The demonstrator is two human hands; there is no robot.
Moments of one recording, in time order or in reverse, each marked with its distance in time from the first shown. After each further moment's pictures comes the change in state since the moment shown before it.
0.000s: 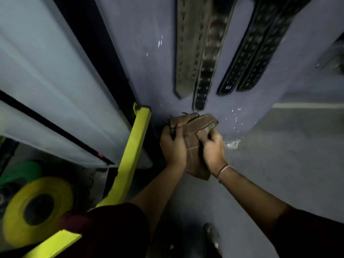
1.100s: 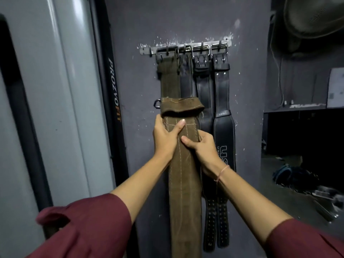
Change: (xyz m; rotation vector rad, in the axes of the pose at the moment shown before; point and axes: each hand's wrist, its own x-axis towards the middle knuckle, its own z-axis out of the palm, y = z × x) left_hand -0.157 0.571 -0.021 -0.276 -0.257 0.991; right_hand -0.143 -0.543 -0.073 0.297 -0.285 -0.797
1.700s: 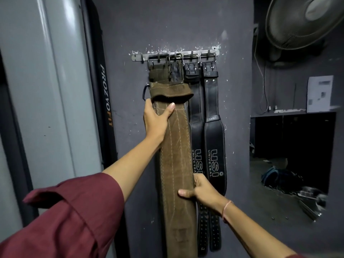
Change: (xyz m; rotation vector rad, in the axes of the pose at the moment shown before) left_hand 0.050 0.030 0.007 0.031 0.044 0.106; right_hand -0.066 0.054 -0.042 -0.202 -0.270 0.353
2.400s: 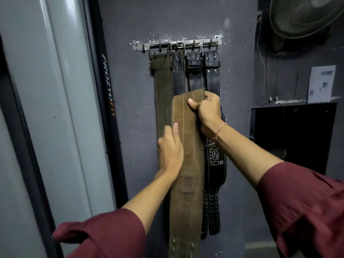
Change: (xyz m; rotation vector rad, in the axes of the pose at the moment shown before) left_hand -0.109 -0.028 -0.005 0.401 -0.008 0.074; right_hand 0.063 -0.162 -0.008 0.083 0.599 -0.377
